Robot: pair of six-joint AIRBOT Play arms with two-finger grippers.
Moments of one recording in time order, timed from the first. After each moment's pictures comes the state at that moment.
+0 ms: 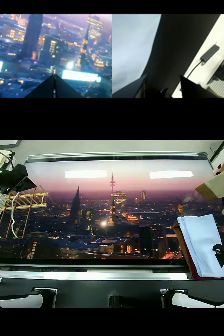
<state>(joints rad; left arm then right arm) 0.15 -1.50 1.96 1.15 -1.56 -1.80 -0.54 -1.42 1.18 1.03 -1.84 -1.04</state>
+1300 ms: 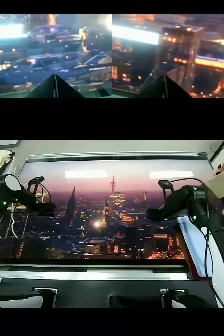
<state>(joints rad) 0.00 -1.51 1.56 1.39 -1.51 -1.50 0.17 -1.32 1.32 1.73 -1.31 -1.52</state>
